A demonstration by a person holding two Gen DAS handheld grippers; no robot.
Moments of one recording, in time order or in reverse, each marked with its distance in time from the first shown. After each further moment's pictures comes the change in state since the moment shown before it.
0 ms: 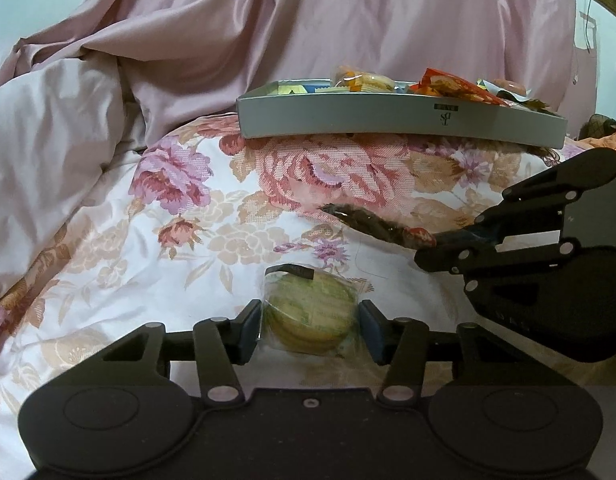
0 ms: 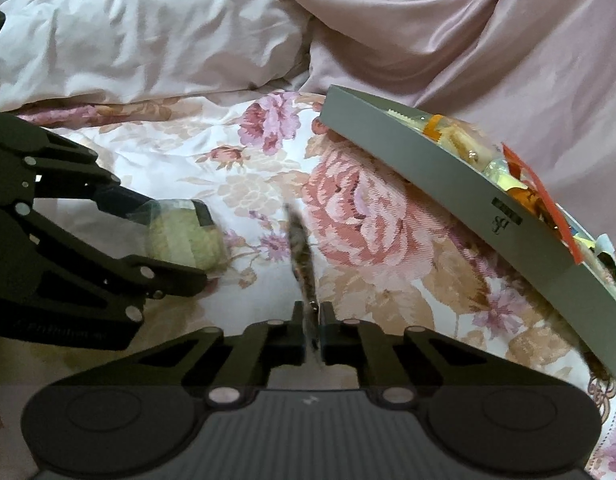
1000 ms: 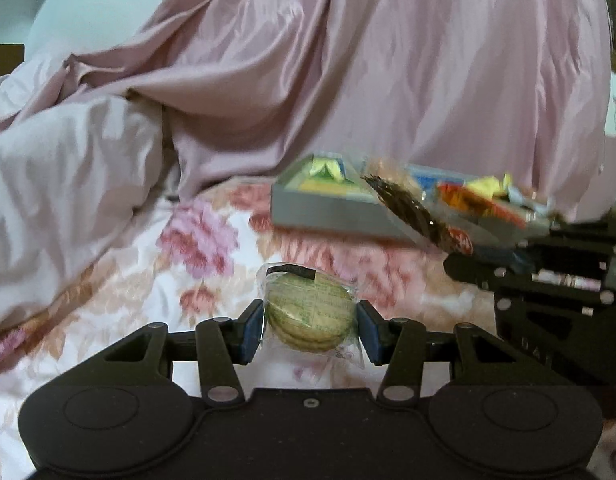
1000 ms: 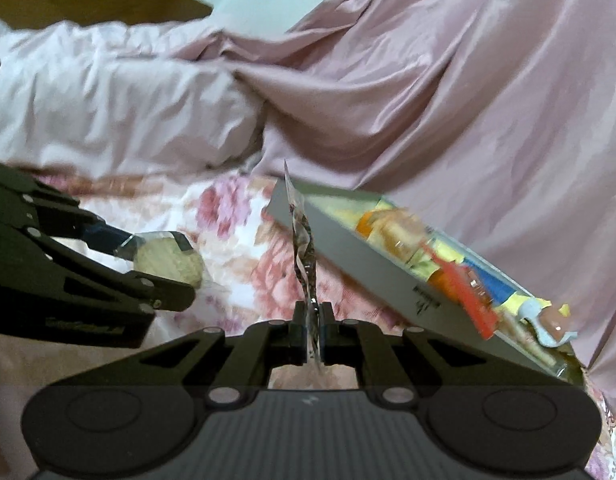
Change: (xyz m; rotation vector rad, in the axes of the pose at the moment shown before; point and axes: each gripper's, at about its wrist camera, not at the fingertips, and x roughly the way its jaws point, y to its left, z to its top) left arm -0.024 0.004 0.045 -0.171 -0.170 0.051; right arm -0.046 -0.012 0.019 0.044 -0.229 -0.140
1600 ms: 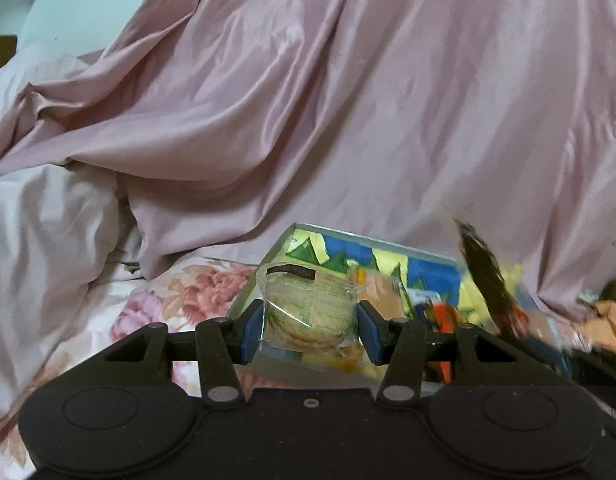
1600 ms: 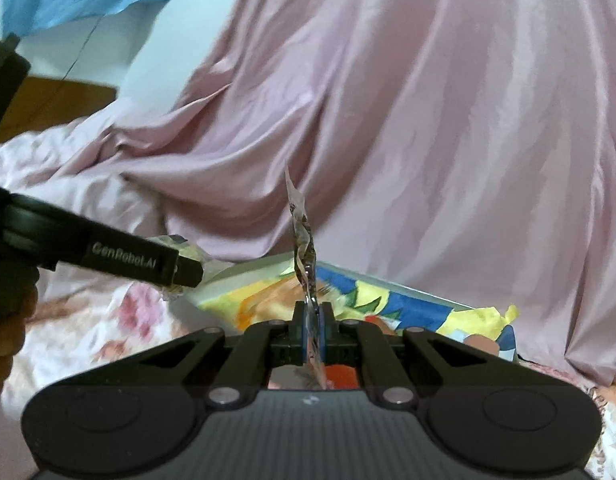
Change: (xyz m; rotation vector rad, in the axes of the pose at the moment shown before) left arm 0.073 -0.022 0.123 -0.094 0.022 0.007; right arm 0.009 -0.096 0.027 0.303 -0.112 -0.106
